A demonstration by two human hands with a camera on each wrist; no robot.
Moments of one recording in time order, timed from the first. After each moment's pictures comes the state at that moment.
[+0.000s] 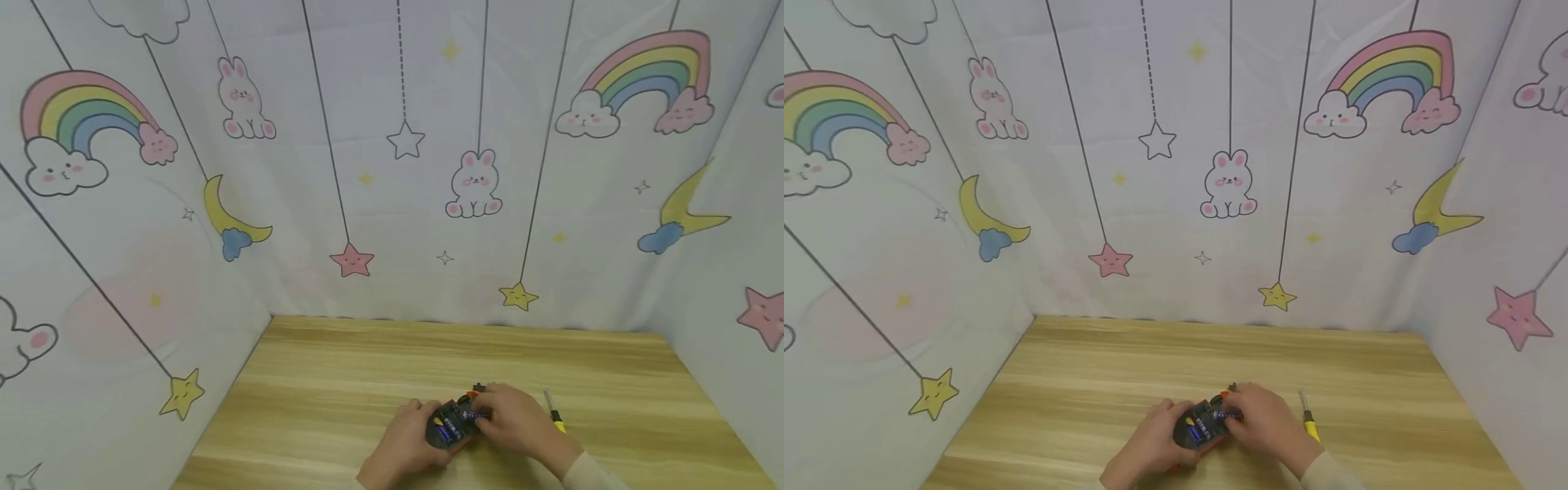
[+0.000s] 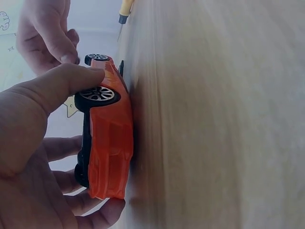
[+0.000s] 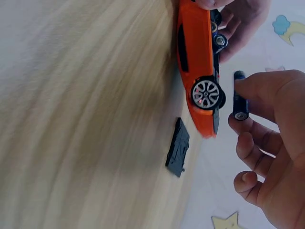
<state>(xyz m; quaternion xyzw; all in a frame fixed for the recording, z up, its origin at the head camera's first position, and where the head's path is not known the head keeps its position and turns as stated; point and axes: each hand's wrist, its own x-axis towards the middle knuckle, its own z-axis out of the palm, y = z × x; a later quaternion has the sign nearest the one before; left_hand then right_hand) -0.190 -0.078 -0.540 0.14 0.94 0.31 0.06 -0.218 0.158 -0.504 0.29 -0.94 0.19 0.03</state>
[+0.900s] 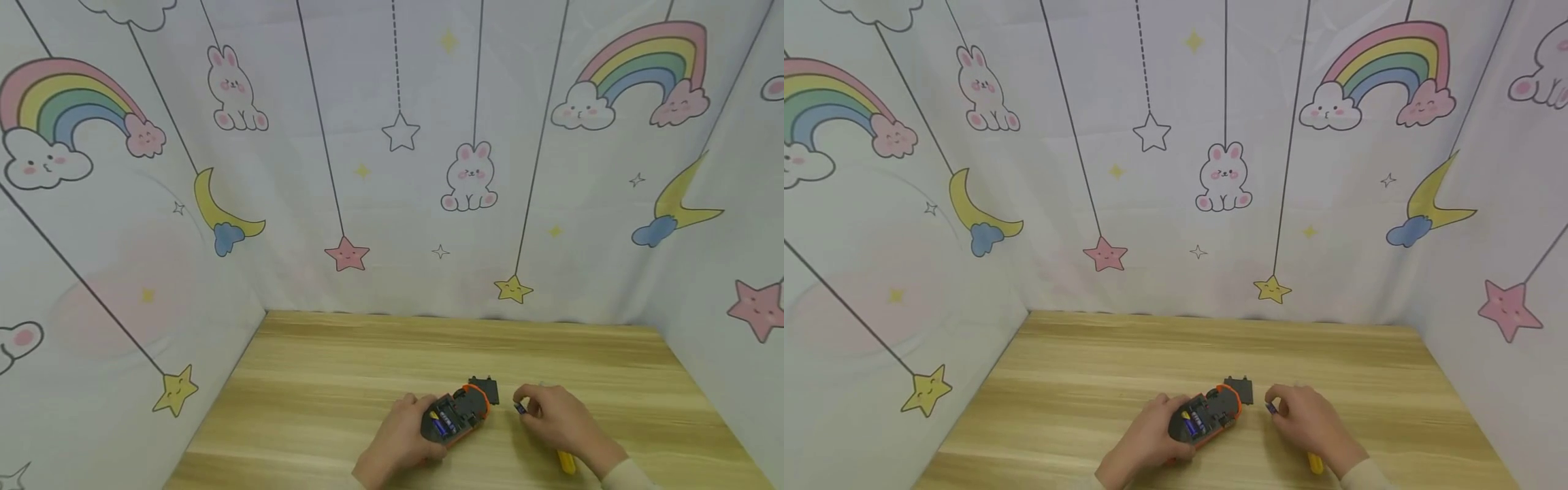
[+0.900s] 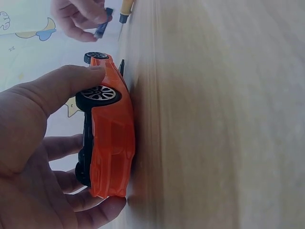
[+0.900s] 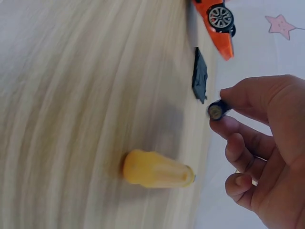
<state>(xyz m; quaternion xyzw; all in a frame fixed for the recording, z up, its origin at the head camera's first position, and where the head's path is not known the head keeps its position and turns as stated) -0.190 -0.079 -0.540 0.14 0.94 0.31 0.07 -0.211 0.230 -0.514 0.17 -0.96 0.23 -0.03</state>
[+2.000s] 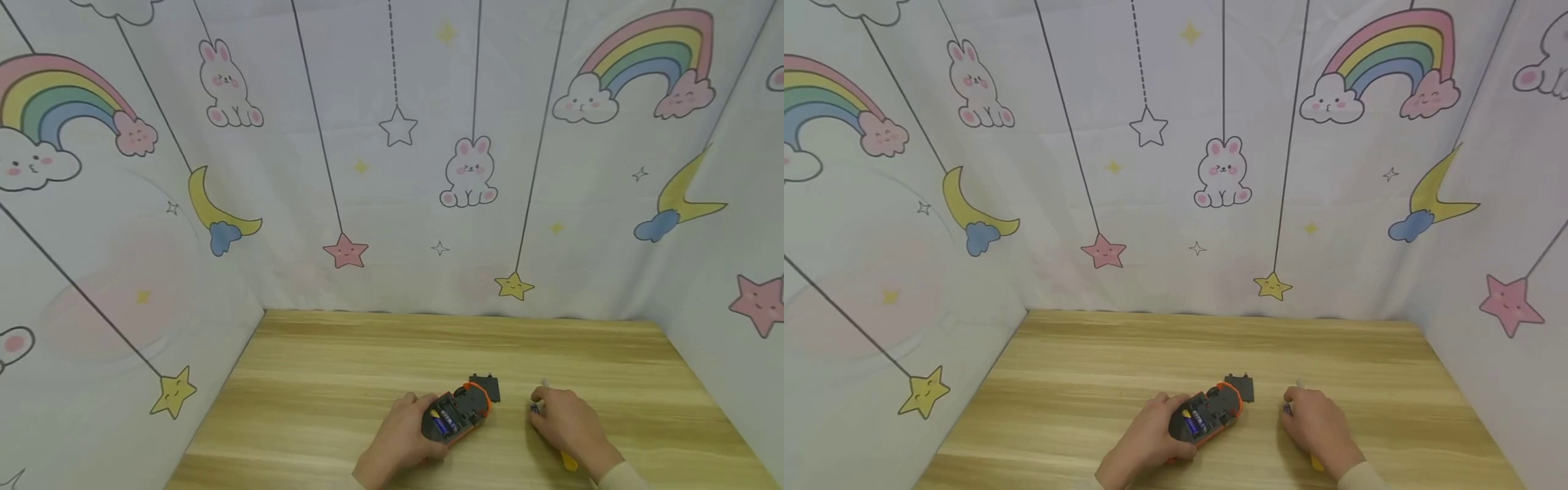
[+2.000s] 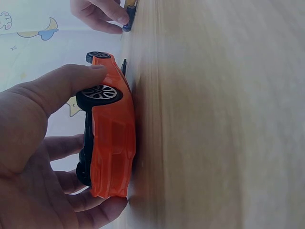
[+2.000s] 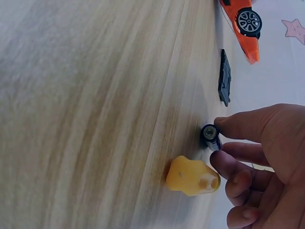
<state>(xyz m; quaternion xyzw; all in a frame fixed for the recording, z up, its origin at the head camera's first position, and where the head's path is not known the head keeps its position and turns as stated) -0.191 -0.078 -0.539 0.14 0.94 0.31 0.07 -0.214 0.235 -0.530 0.05 -0.98 0.17 -0.01</state>
